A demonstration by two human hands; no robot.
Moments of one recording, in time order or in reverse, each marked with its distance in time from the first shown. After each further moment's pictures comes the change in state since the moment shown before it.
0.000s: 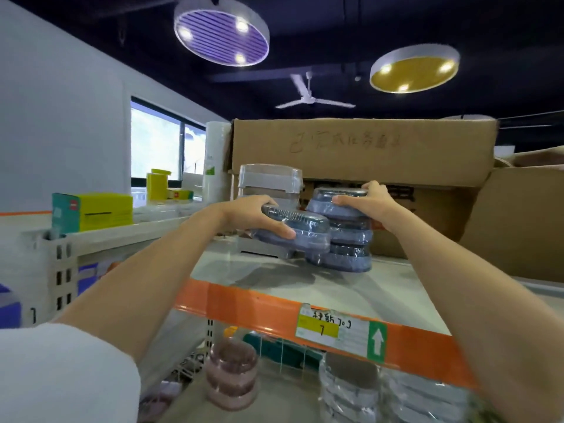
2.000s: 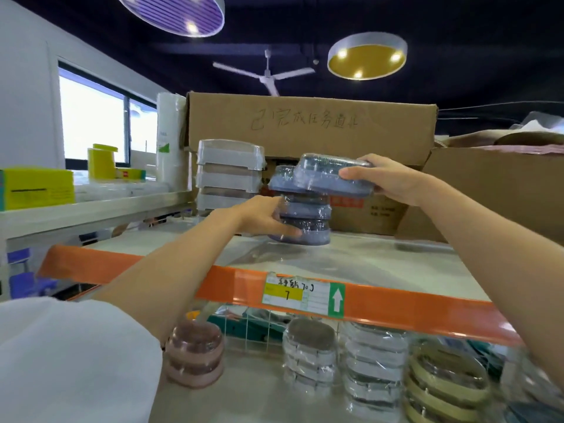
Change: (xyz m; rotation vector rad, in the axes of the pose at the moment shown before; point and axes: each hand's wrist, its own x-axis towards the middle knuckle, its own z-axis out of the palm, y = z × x) left_hand 0.026 0.032 0.067 0.176 -0.044 0.232; right_hand -0.073 0.011 -0.079 0.020 -0.224 -0.140
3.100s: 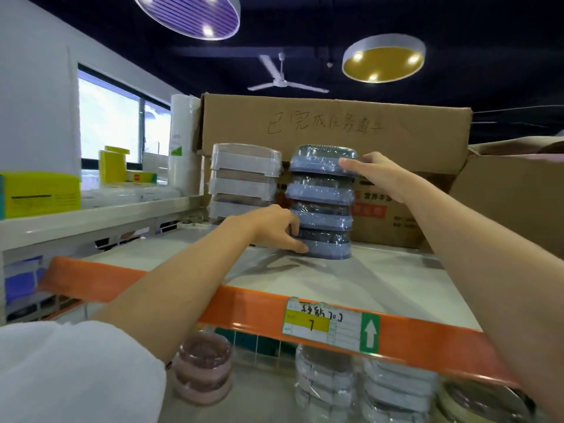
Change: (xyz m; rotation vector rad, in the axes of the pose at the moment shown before) left_hand 0.023 -0.027 0.000 0.259 -0.049 0.071; right_hand 0.079 0.005 0.018 -0.030 0.209 0.134
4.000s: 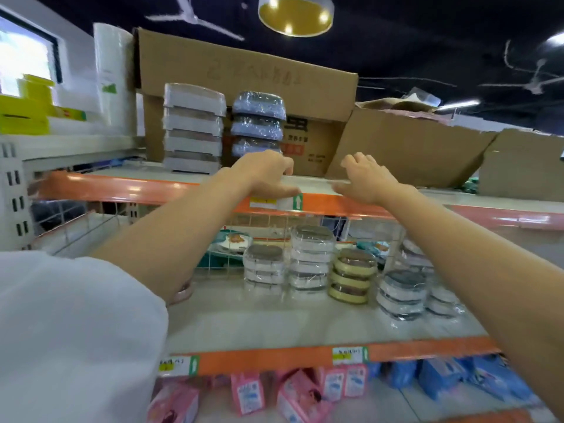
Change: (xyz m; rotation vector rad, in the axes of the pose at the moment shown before) left_hand -0.126 0.110 -0.003 0.096 0.256 0.290; right_hand -0.272 -0.004 -0.013 -0.989 0.081 0.033
